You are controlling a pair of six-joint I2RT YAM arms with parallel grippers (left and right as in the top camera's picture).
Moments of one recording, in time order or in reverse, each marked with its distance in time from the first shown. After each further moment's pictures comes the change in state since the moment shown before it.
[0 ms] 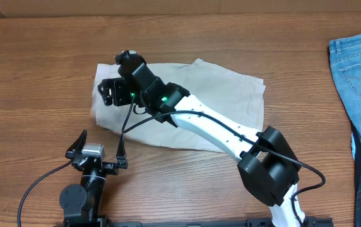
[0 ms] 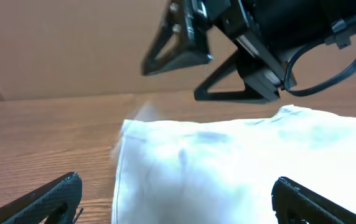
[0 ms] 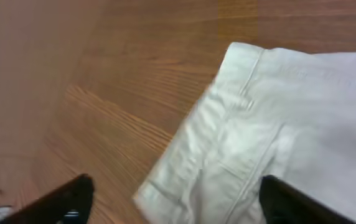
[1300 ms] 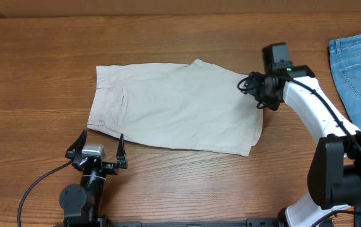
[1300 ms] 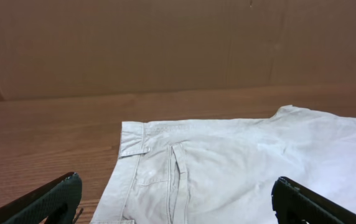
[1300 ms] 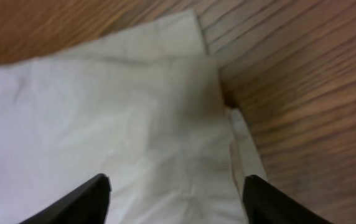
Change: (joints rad) left arm 0.000 0.000 0.000 0.000 0.000 0.000; right arm -0.752 -0.294 -0.463 -0.452 0.100 -0.026
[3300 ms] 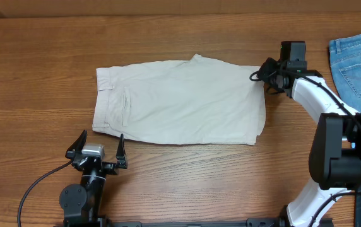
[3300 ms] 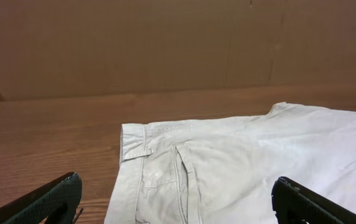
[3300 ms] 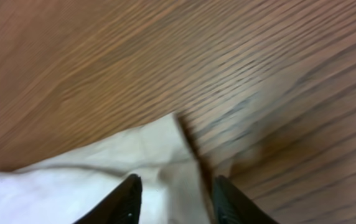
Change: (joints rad) left arm 0.000 0.000 0.000 0.000 0.000 0.000; right arm -0.121 0.139 -0.010 0.424 -0.040 -0.077
